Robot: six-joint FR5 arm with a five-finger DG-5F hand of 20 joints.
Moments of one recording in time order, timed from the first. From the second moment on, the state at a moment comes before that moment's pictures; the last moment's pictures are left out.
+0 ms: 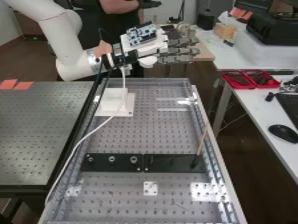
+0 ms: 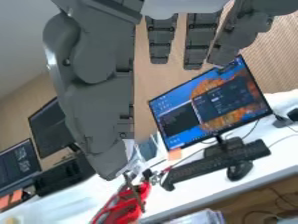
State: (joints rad) arm 1.74 -1.94 -1.85 -2.34 -1.53 -0.36
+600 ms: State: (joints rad) arm 1.75 -2.10 -1.75 -2.48 -1.47 -0.34
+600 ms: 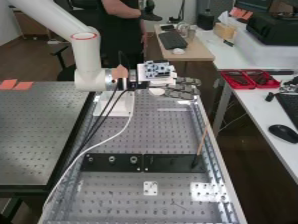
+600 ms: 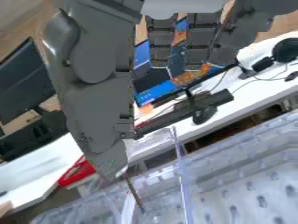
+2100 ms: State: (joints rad) arm 1.75 -2.15 -1.72 -2.56 -1.48 -0.32
